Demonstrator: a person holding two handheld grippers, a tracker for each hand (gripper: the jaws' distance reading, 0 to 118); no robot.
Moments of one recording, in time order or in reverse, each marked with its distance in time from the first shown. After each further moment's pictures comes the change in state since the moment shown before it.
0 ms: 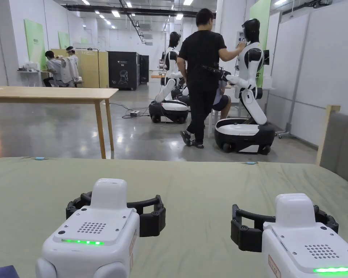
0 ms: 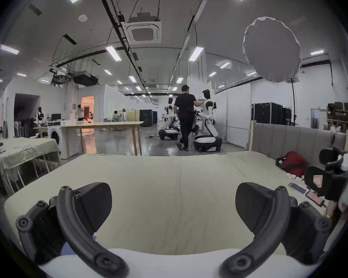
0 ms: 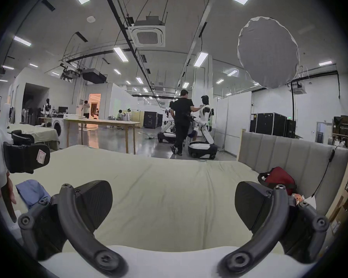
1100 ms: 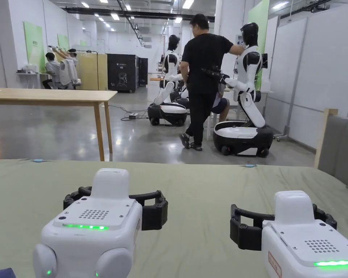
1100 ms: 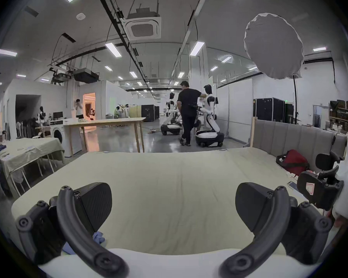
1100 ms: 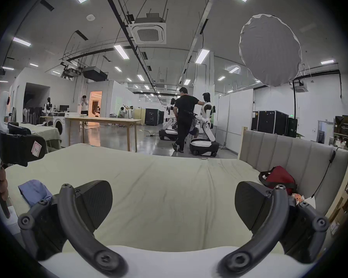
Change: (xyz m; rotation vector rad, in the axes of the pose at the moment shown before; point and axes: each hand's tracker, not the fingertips) left arm 0.006 0.028 0.014 -0.051 0.044 -0.015; right arm 0.003 0.010 -0.001 -0.030 0.014 -0.001
